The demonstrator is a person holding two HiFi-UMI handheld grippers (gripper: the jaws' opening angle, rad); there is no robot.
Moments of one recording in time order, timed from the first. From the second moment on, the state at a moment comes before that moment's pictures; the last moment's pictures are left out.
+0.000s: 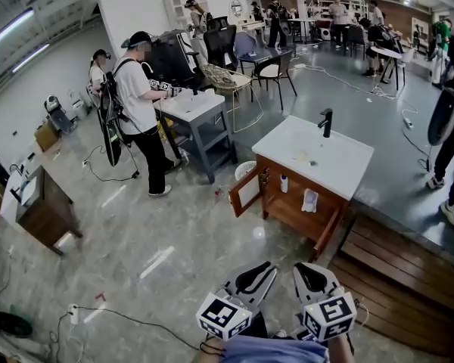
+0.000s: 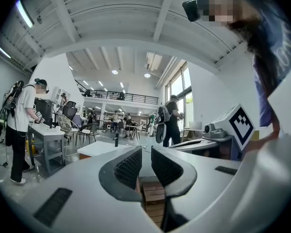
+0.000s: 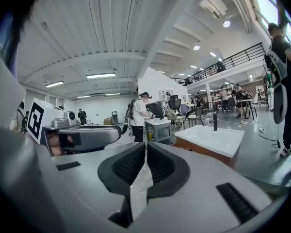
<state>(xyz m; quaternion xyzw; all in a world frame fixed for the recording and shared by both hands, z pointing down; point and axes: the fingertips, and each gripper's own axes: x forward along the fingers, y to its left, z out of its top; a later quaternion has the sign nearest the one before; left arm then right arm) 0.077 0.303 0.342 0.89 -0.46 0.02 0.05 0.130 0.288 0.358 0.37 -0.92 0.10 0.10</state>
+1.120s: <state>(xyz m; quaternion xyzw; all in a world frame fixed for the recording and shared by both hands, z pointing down) -0.002 0.099 0.367 0.91 -0.40 0.07 0.08 0.058 0.085 0.386 0.43 -0.88 0.18 0.10</state>
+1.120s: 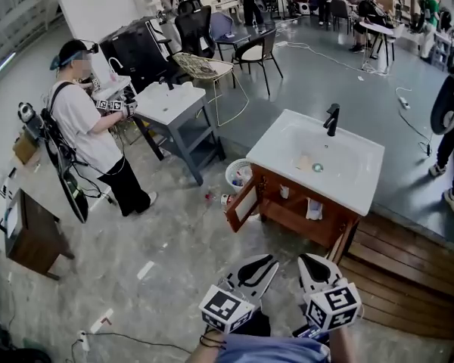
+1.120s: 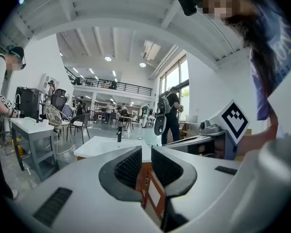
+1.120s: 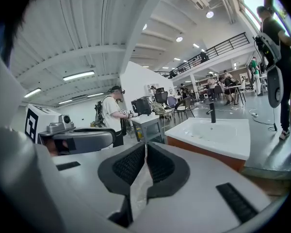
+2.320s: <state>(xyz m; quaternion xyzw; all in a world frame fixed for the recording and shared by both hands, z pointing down) -0.080 -0.017 0.374 0.94 -0.31 0.05 0.09 -0.018 -0.019 0.392 0.51 -0.83 0.17 0.14</state>
